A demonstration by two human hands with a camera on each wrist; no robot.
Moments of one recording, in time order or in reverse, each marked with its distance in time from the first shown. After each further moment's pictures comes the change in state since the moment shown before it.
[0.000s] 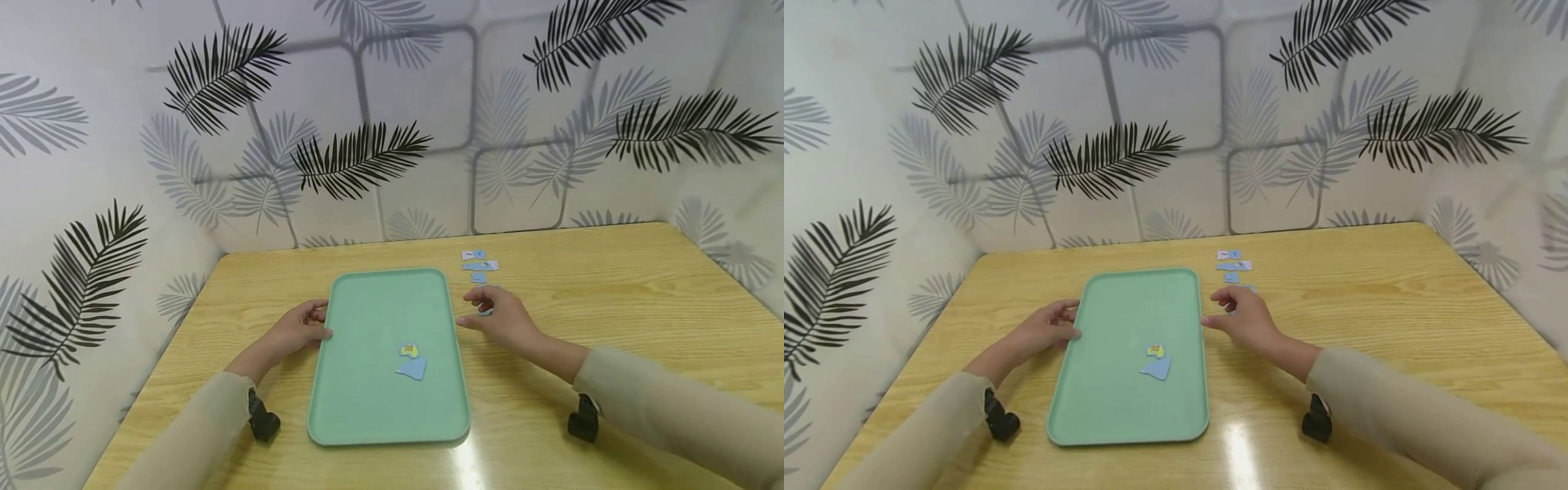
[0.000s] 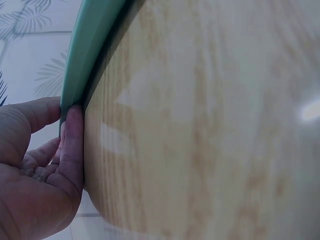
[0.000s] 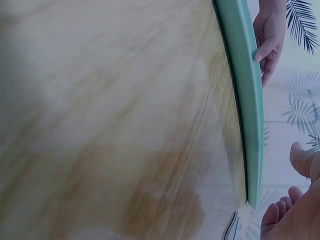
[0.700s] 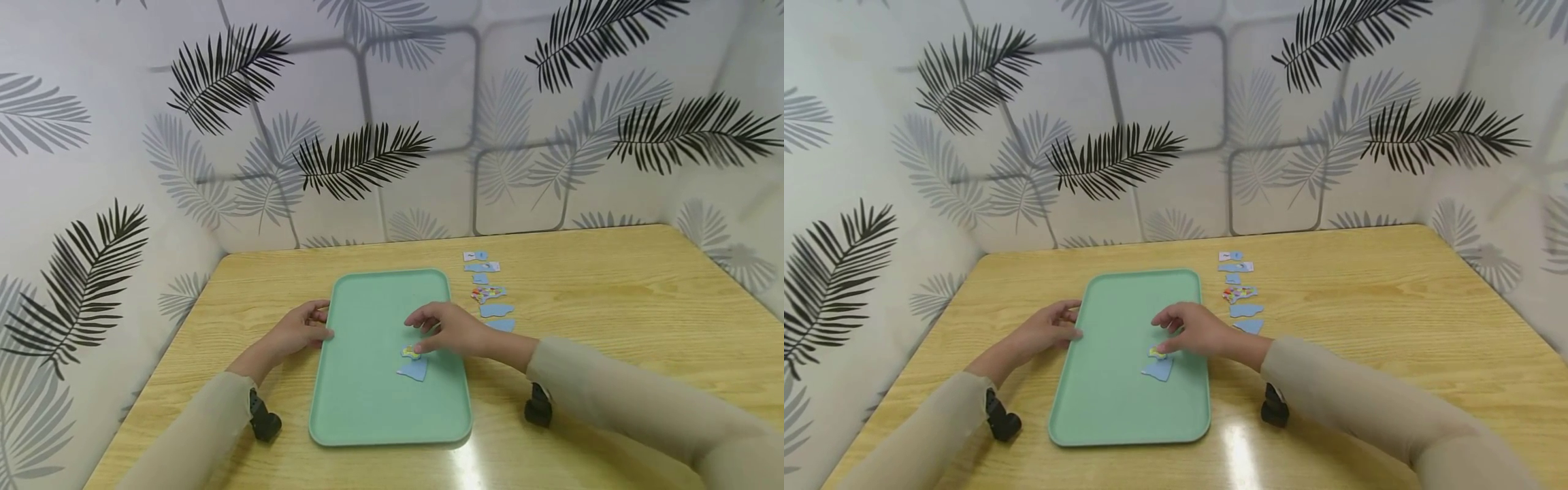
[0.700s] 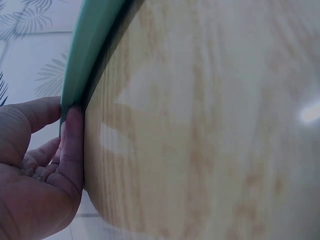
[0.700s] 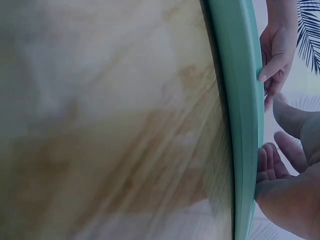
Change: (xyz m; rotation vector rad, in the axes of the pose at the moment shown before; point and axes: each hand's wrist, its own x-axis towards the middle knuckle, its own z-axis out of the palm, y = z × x) left_hand 0.001 -0.003 0.000 -0.006 -0.009 0.018; right_hand 0.022 -0.024 0.048 0.070 -0.398 -0.235
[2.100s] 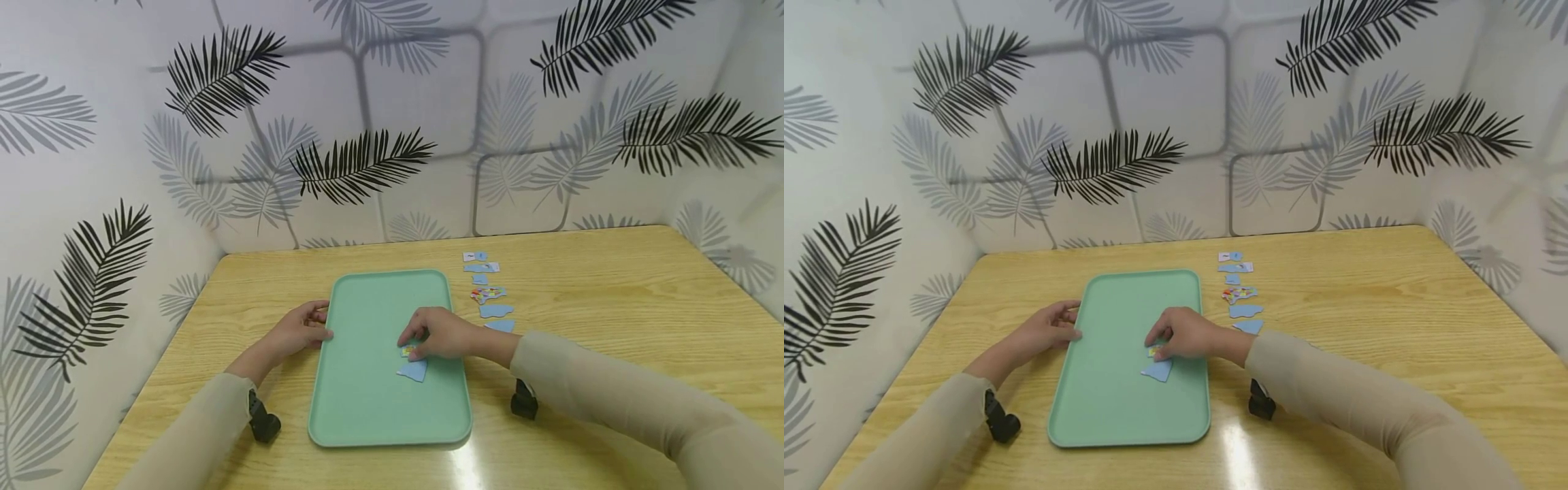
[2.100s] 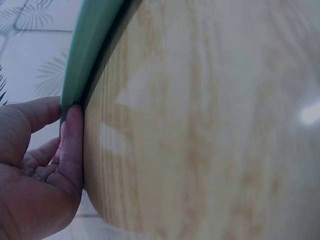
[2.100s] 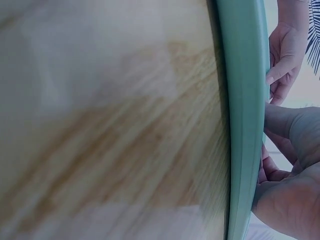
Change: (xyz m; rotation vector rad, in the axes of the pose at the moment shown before) left_hand 0.010 0.005 -0.011 0.001 -0.014 -0.025; right_hand 0.024 -0.007 -0.002 -0.182 -0.142 -0.019
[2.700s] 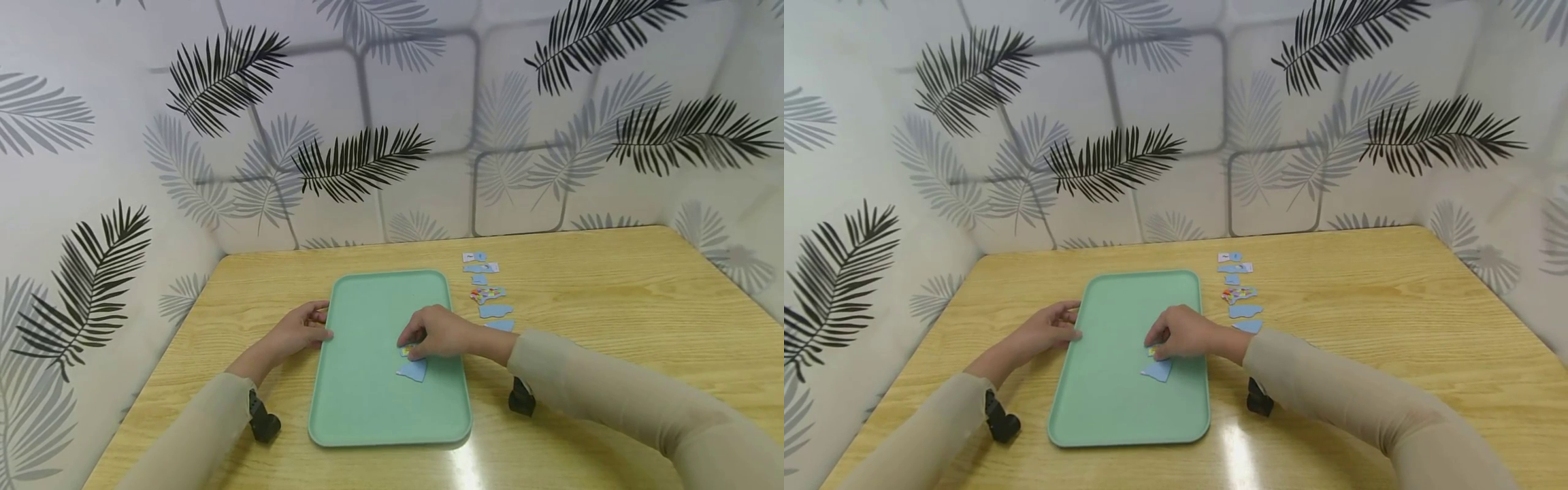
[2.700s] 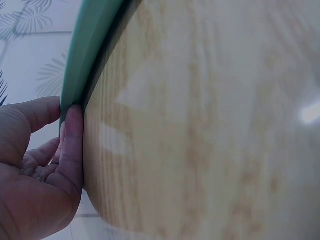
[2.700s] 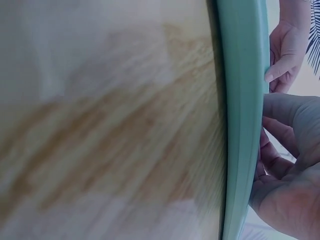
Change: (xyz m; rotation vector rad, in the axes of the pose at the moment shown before) left_hand 0.001 -0.014 0.007 0.023 0.031 0.053; right_hand 0.000 0.008 0.011 -0.069 0.019 -0.079
